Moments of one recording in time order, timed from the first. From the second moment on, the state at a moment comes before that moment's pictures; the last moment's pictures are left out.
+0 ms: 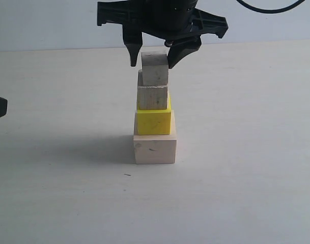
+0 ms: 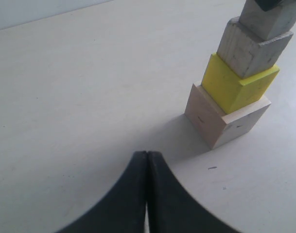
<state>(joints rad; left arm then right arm) -0.47 0.77 -0.52 -0.16 0.44 0.15 0.72 1.82 -1.73 0.01 1.22 0.64</state>
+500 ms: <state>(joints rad) -0.47 0.77 -0.52 -0.16 0.44 0.15 0.72 1.82 -1.73 0.01 1.22 0.63</state>
